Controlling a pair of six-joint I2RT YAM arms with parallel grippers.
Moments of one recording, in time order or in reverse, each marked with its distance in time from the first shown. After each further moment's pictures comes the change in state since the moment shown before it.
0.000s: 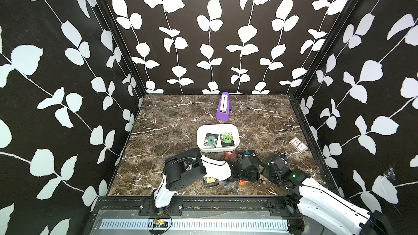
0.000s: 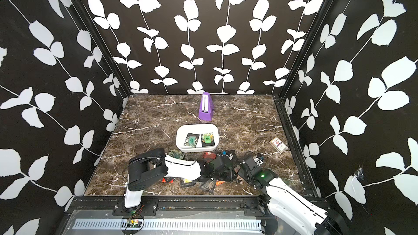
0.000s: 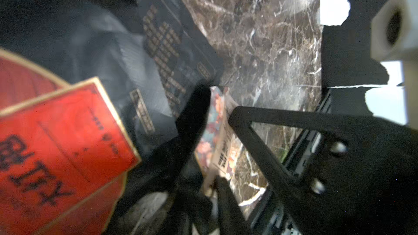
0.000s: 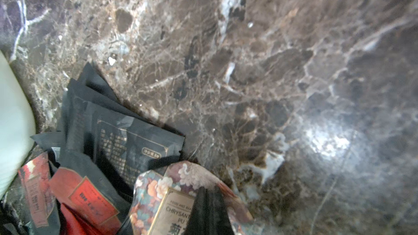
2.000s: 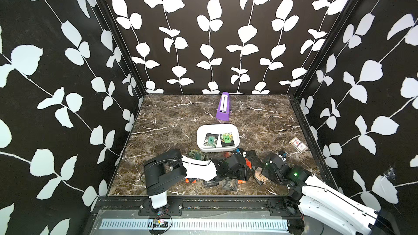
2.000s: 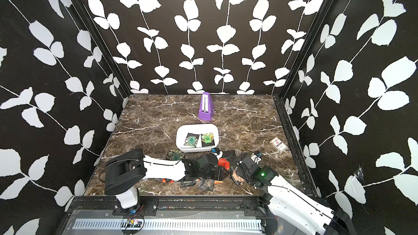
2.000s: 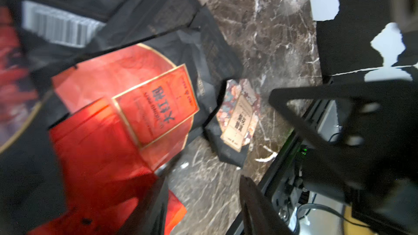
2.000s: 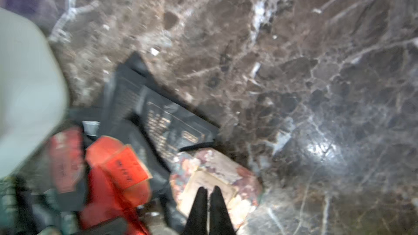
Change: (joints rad) left arm 0.050 -0.230 -0.210 -0.005 0.006 0.131; right arm 0.115 0.006 0.121 -0.156 0.075 0.002
